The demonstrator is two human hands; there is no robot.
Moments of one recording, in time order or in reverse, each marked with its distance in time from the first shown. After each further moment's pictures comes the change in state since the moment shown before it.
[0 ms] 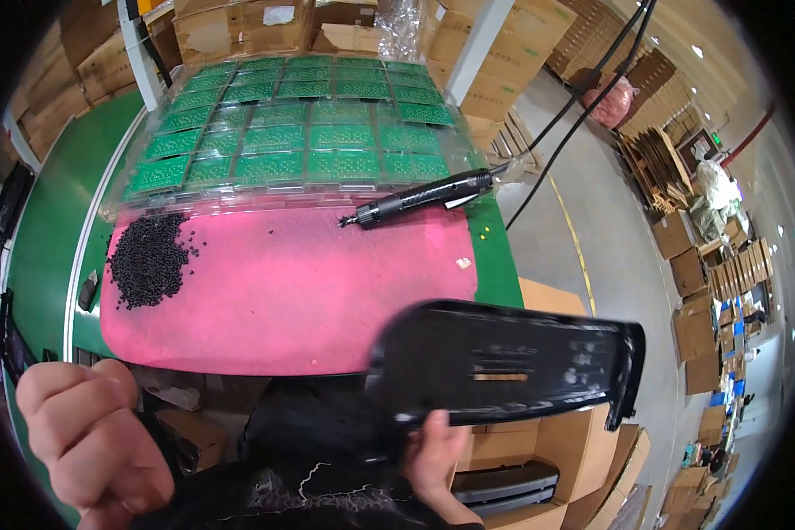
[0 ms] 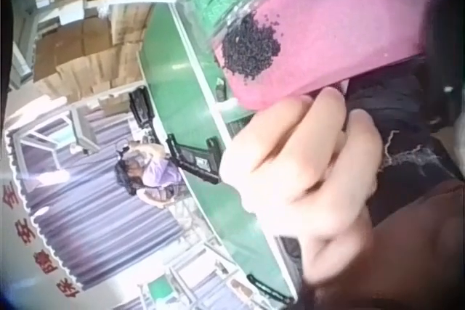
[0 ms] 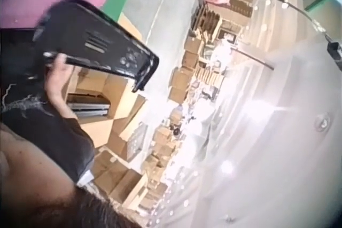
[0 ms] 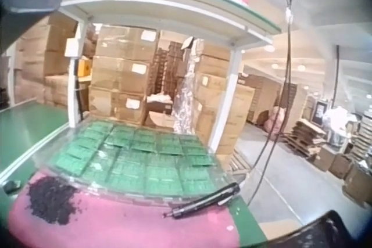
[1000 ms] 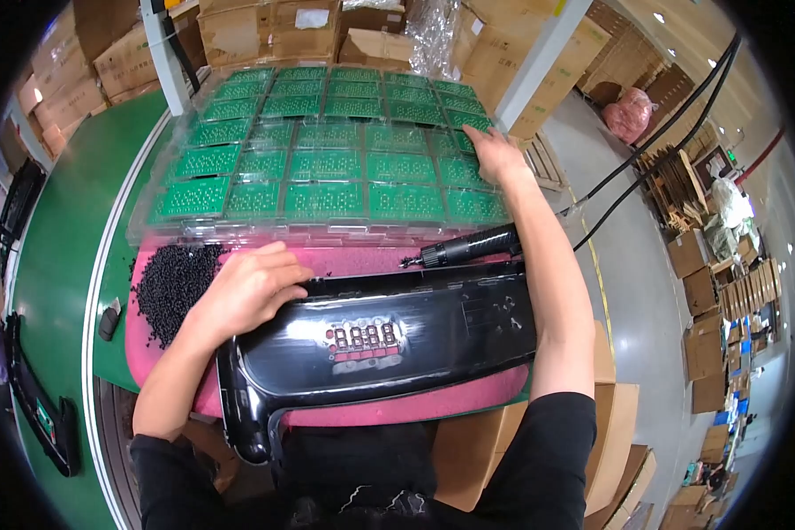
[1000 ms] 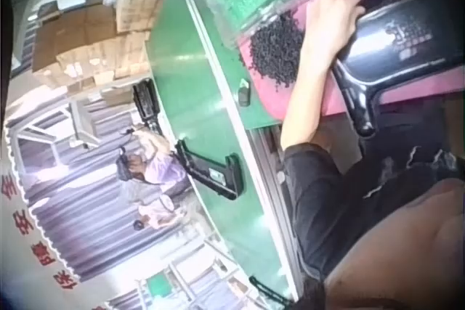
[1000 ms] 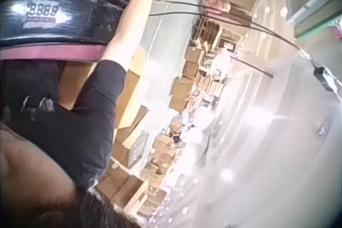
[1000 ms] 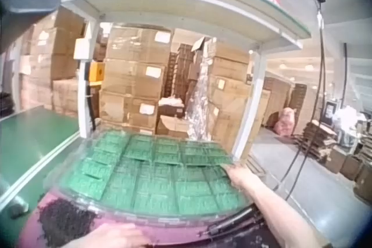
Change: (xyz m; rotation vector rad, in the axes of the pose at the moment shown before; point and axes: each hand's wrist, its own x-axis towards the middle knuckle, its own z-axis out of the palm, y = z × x) left_hand -0.125 -0.146 0.045 -0.215 -0.919 -0.507; right_hand 0.391 -0.078 0.281 -1.919 -0.606 -0.990
